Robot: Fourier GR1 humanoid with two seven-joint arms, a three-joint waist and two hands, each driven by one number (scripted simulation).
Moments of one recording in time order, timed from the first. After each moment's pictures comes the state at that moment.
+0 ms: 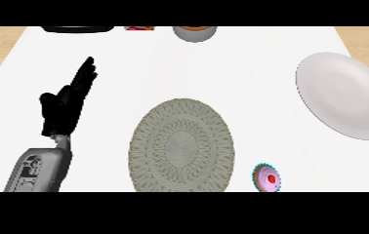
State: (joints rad) left arm -0.24 0.23 0.01 -1.44 -0.05 0.03 0.11; right arm -0.31 -0.99 -0.39 -0.74 0.29 0.15 -0.65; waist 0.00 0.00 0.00
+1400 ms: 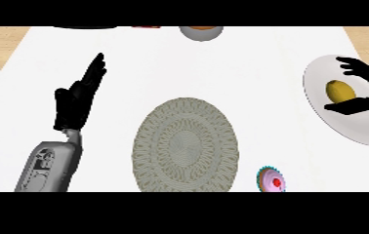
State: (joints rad) left arm -0.29 0.18 0.01 -1.41 -0.09 0.03 0.10; right arm -0.74 -0.63 -0.23 -0.24 0.53 -0.02 -0.54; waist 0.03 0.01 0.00
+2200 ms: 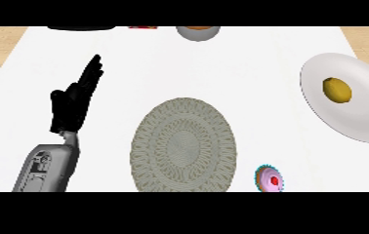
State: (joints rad) left arm -0.27 0.18 0.02 -1.42 -0.09 0.03 0.11; right arm -0.66 -0.90 -0.58 -0.15 0.19 0.21 -0.61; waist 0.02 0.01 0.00
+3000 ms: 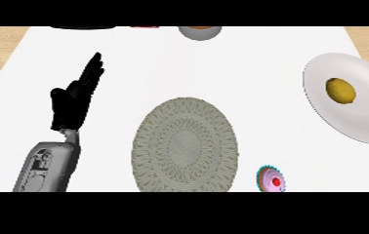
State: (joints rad) left arm -0.29 0.18 0.03 -1.41 -0.09 0.02 0.10; right arm -0.45 -1.06 -0.64 -0.12 0.13 0.41 -0.69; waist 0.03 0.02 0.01
